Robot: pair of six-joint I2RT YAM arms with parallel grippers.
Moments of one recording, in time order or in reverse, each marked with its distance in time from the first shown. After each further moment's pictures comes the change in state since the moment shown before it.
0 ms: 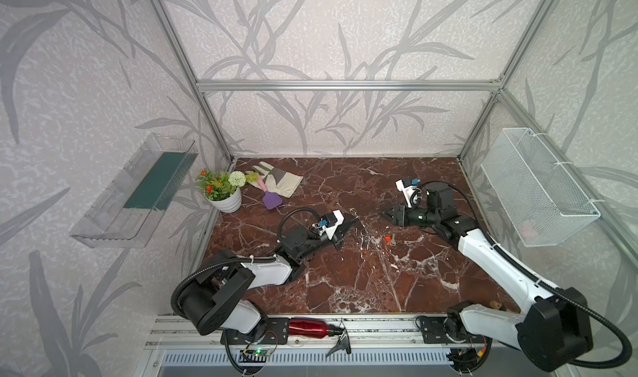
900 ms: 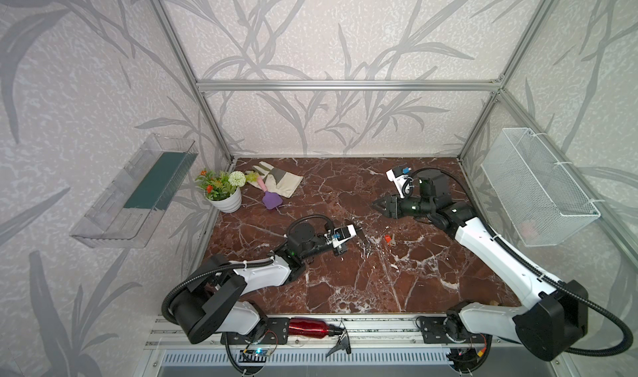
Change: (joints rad) left arm -0.030 -0.063 0.024 -0.314 0.046 0.414; right arm 0.089 0.085 0.227 -0.151 0.053 -0.056
